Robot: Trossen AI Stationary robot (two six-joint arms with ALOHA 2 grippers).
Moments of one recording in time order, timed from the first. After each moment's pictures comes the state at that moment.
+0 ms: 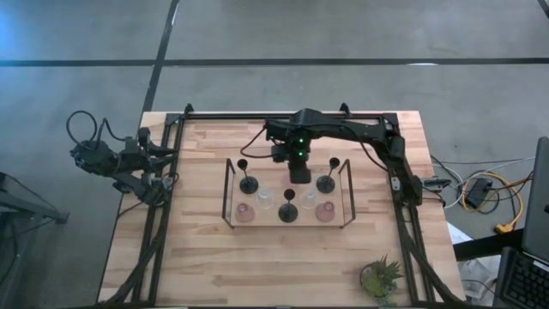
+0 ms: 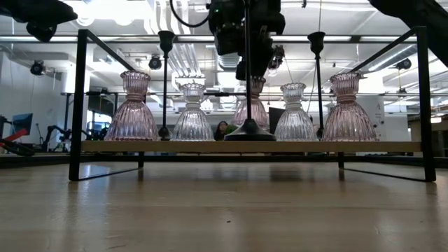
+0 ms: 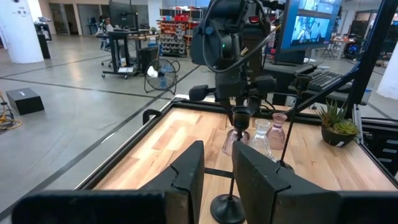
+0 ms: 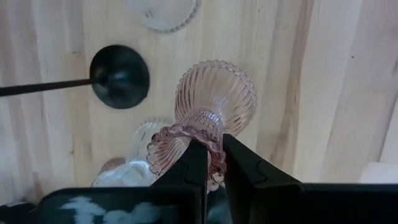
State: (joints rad) left arm -0.46 0.04 0.68 -0.77 -0.70 -0.10; right arm -0.23 2.12 2.09 -1.46 -0.26 -0.25
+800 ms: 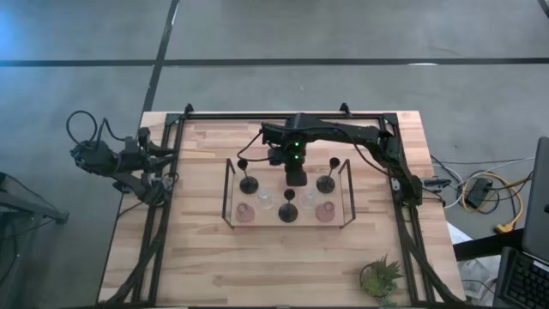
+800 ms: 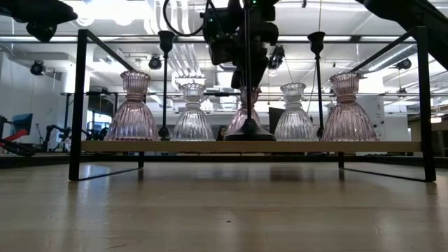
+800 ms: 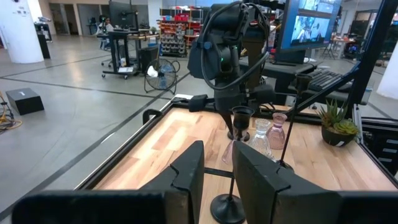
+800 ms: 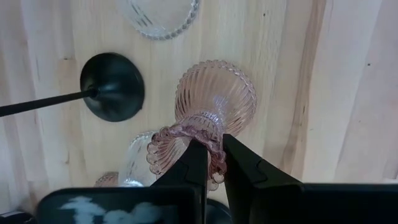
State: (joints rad) left arm -0.46 0.04 0.68 -0.77 -0.70 -0.10; right arm -0.22 2.16 2.08 -1.41 -0.27 -0.24
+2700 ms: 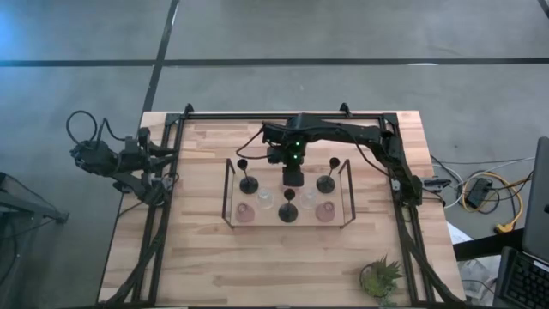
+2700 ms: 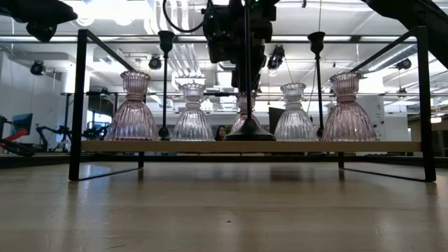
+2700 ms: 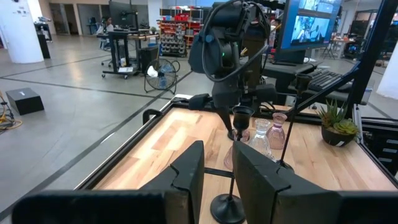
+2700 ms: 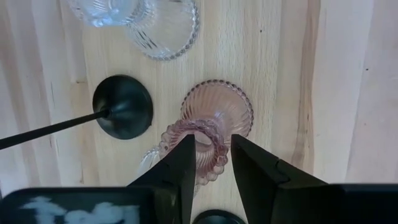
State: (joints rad) left arm -0.46 0.04 0.68 -0.77 -0.70 -0.10; right arm -0.22 2.14 2.05 -1.36 -0.30 -0.16
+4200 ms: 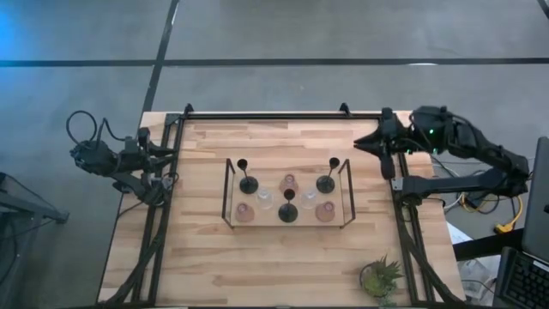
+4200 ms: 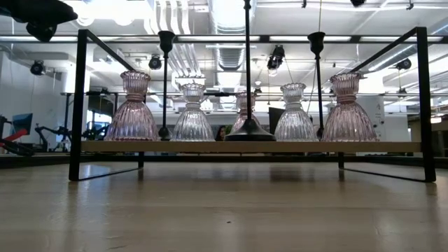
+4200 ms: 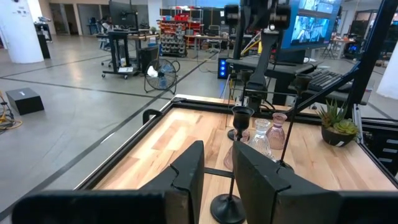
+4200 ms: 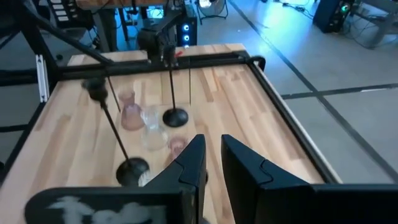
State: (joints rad) left arm -0.46 0.04 0.68 -0.77 -0.70 -0.10; right arm -0.22 0.79 1.17 -0.77 -0.08 0.00
